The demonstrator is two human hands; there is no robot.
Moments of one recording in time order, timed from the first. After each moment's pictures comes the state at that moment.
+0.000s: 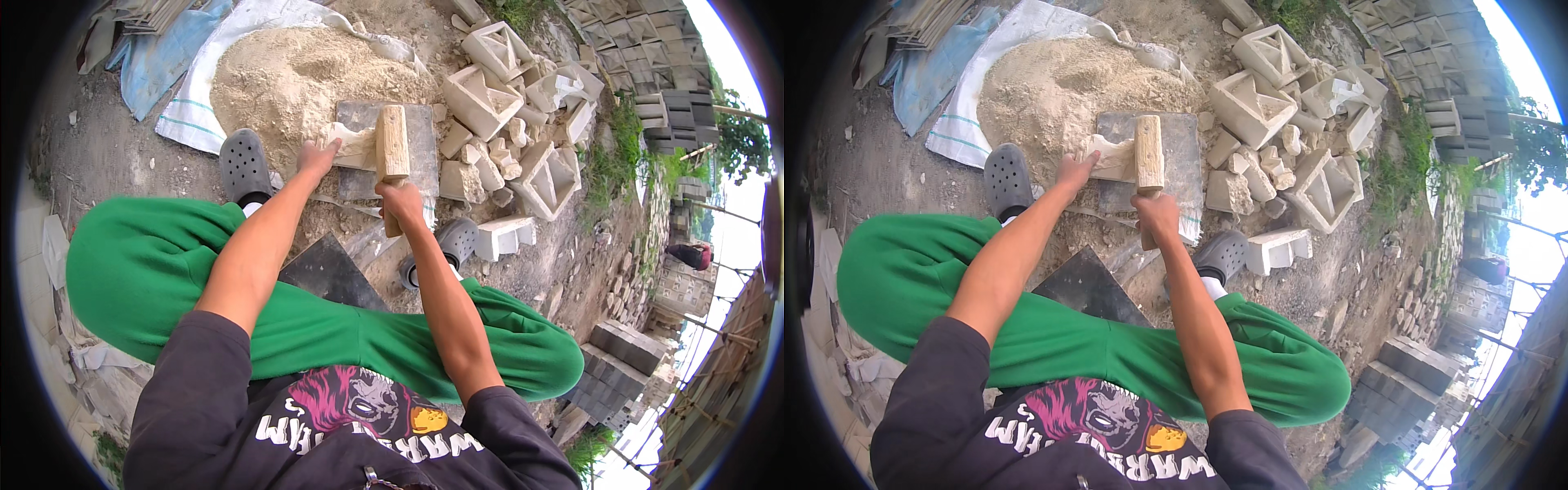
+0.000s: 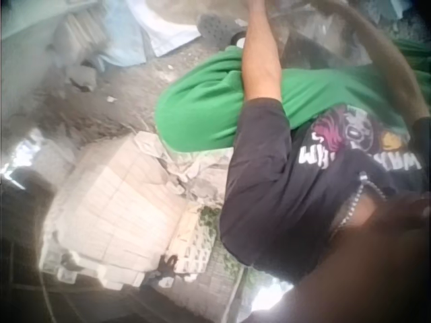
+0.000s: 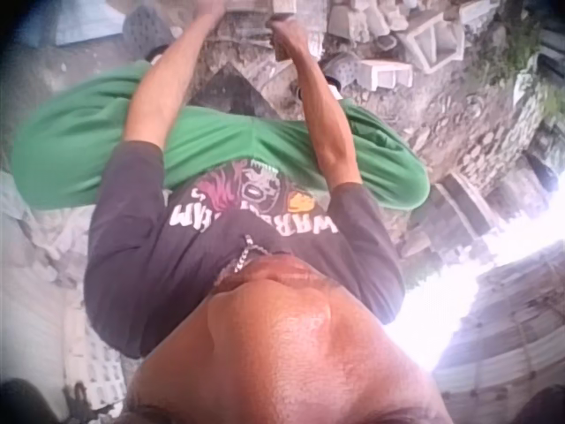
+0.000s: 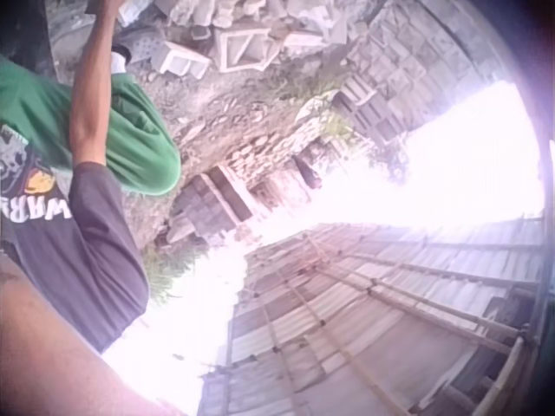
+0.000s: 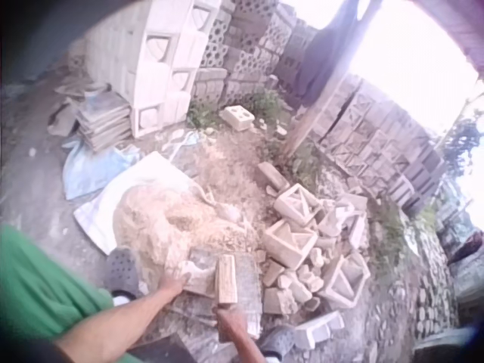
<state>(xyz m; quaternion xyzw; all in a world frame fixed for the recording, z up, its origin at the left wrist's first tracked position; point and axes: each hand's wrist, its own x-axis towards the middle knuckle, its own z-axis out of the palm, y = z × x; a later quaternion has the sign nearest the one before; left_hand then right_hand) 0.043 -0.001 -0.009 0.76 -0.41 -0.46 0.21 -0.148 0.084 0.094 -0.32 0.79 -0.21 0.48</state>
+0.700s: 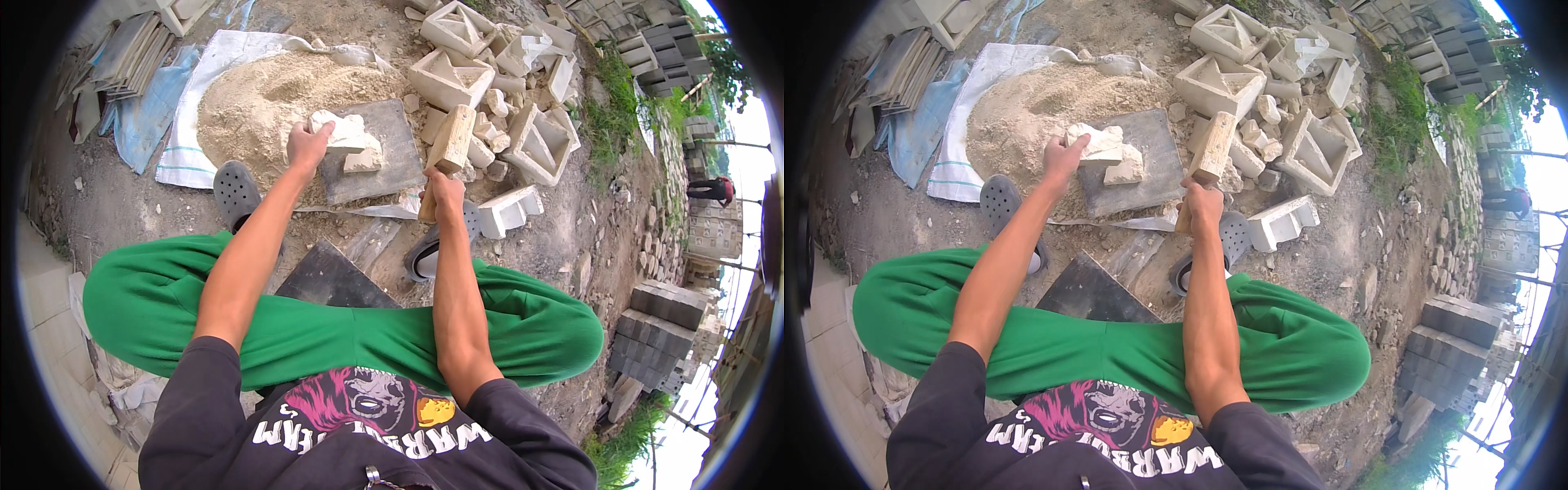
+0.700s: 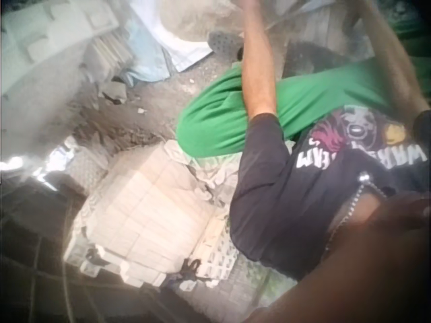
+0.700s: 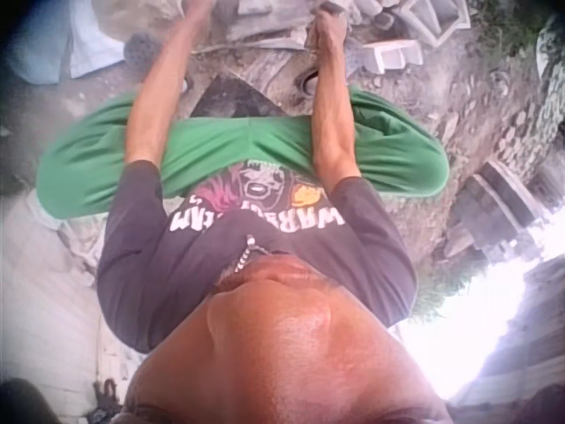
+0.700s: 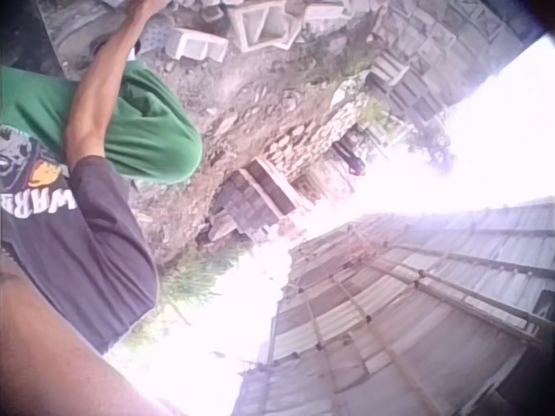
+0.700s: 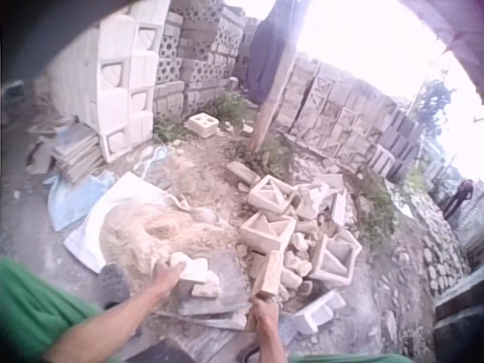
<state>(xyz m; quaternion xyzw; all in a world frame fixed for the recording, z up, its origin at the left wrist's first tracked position) 0.012 -0.031 0.075 0.69 -0.44 -0.46 0.33 -0.245 0.105 0.112 -0.11 0.80 -0.42 0.43</state>
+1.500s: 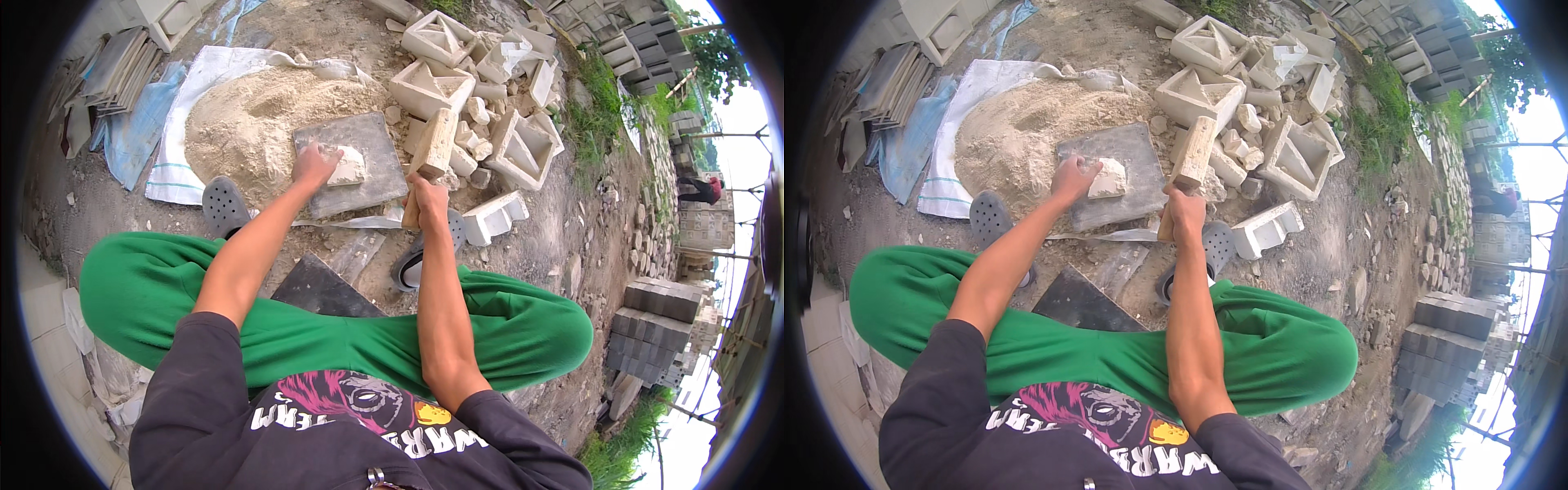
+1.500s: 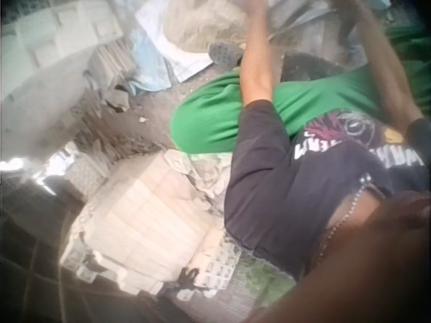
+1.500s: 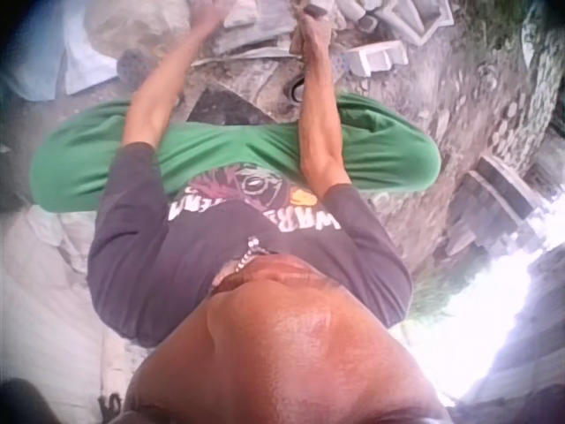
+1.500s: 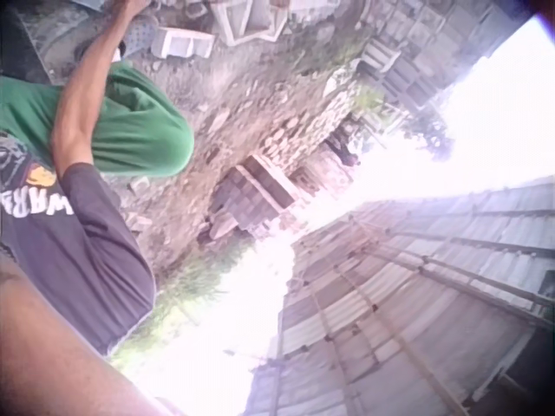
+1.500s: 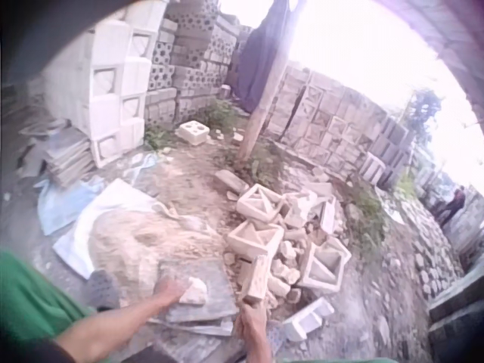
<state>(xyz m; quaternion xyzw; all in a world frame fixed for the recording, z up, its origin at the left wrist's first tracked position) -0.030 -0.025 0.048 0.66 -0.67 -0.33 0.10 -0.247 0.103 0.126 -0.11 0.78 -0.44 0.43</state>
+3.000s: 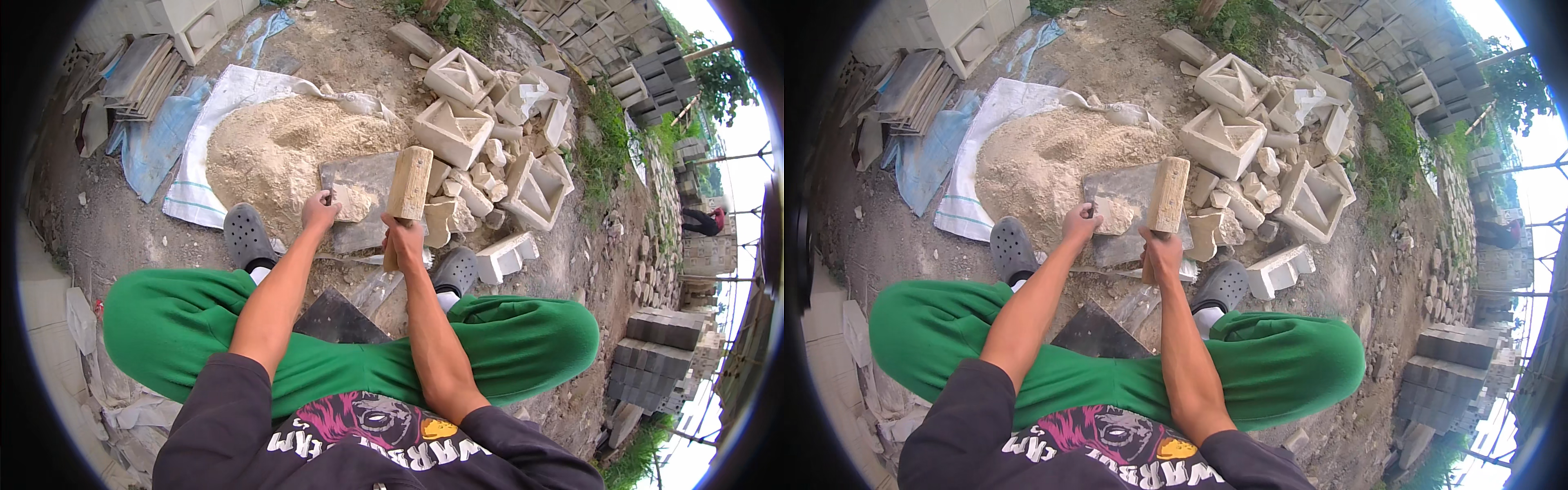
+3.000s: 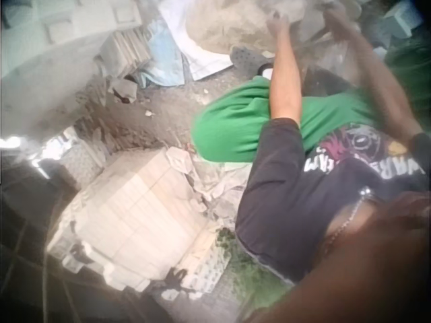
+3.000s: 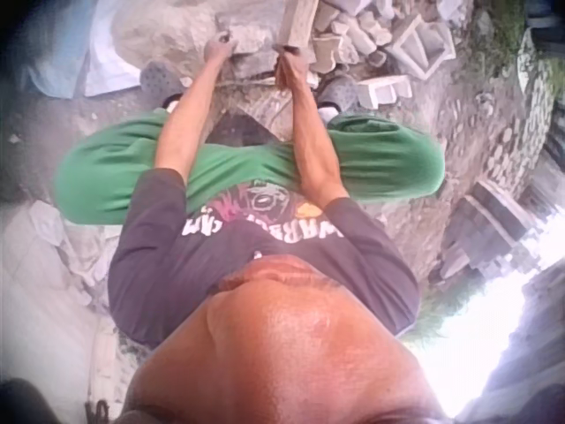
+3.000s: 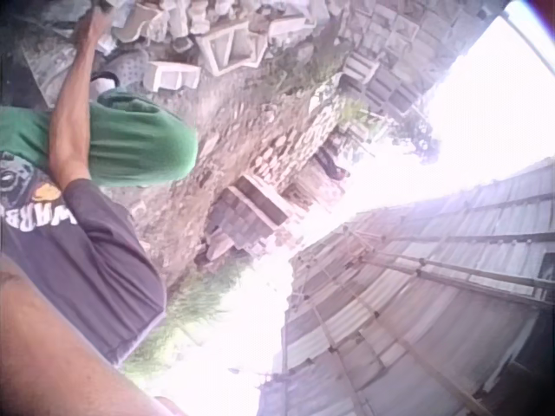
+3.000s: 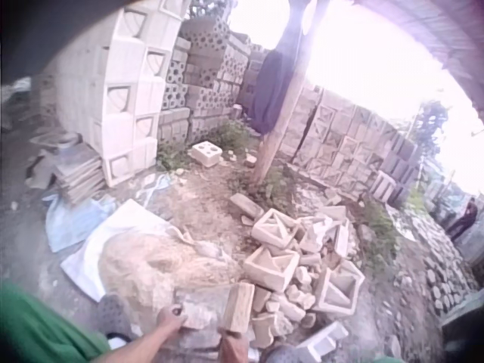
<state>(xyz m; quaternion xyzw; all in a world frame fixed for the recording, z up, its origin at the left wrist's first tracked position) 0.020 -0.013 -0.008 0.69 -0.53 -0.44 0.23 -0.166 0.082 0.086 -0.19 0.73 -0.45 0.48</state>
